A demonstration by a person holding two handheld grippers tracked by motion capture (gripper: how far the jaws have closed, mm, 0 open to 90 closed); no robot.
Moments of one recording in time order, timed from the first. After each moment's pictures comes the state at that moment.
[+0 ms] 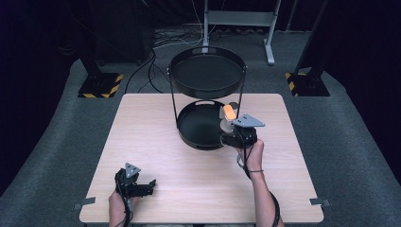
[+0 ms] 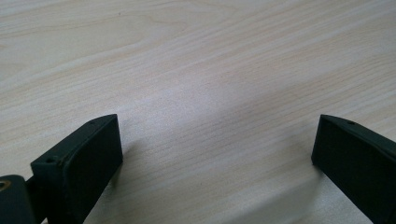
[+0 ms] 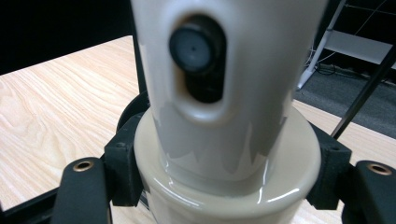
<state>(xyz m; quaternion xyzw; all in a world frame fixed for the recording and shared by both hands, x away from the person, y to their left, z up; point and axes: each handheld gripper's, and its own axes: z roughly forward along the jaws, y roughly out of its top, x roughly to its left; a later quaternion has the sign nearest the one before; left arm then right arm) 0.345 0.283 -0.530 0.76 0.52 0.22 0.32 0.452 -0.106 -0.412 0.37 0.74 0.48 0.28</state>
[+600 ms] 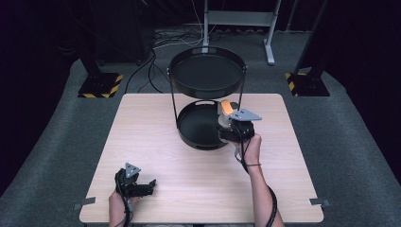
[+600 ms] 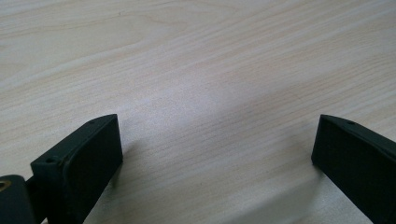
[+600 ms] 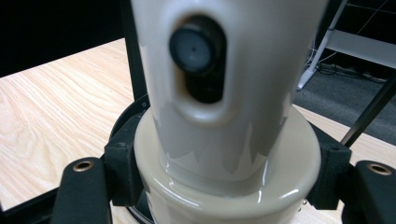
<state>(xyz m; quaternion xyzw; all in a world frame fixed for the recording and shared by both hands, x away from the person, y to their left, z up) 0.345 0.283 -0.530 0.76 0.52 0.22 0.32 0.470 -0.100 -0.408 0.37 0.75 0.48 0.28</state>
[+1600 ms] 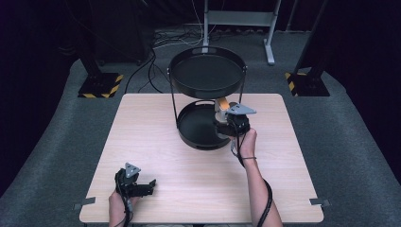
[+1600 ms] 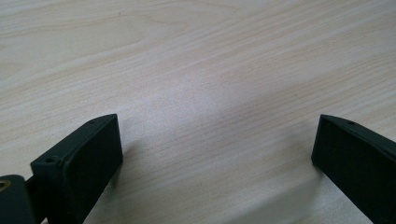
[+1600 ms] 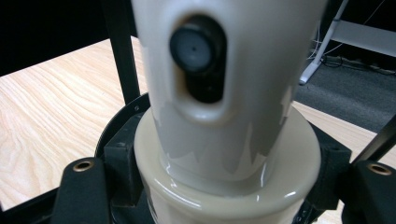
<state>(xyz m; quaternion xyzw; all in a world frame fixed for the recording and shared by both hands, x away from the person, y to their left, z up) 0.345 0.283 -0.530 0.76 0.52 0.22 0.32 0.497 -0.091 -0.415 0.38 0.75 0.48 0.27</state>
